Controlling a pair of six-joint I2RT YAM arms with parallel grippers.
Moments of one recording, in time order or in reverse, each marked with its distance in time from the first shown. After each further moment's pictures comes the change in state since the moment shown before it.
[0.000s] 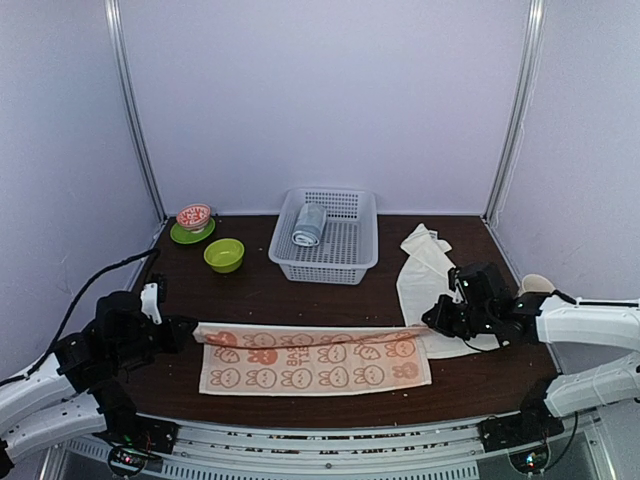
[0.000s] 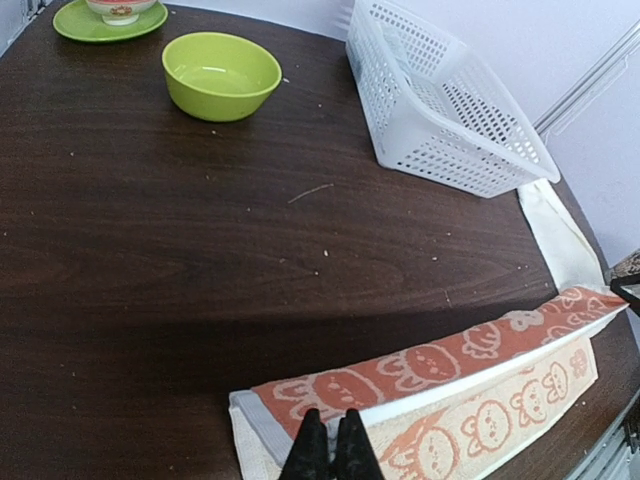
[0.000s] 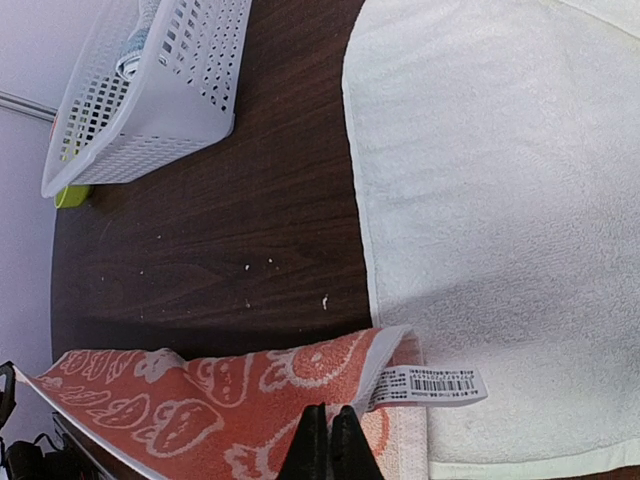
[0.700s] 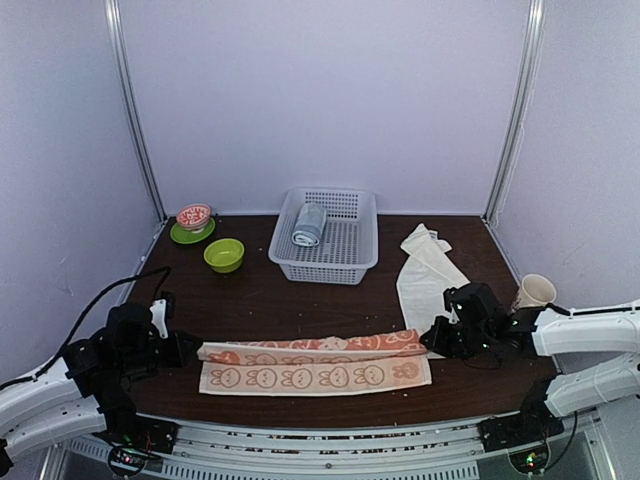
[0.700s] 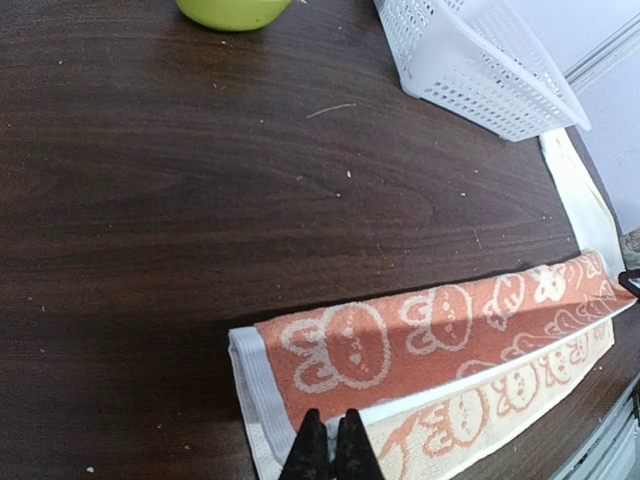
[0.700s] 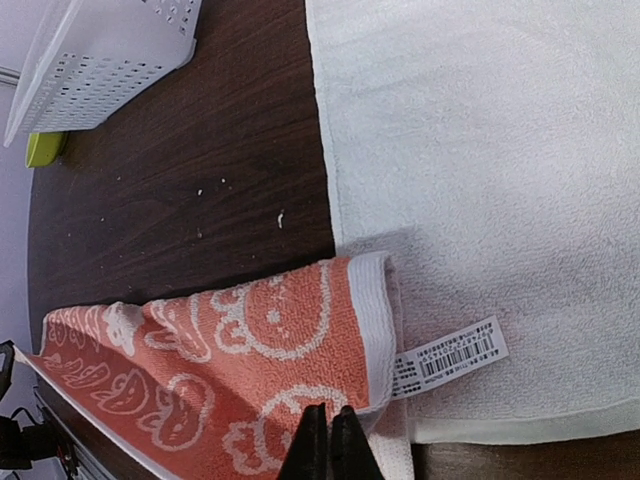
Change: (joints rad) left arm 0.000 0.008 -0.077 -0.027 0.076 -0.055; right arm 0.091 0.003 -0.103 0.029 0.011 0.068
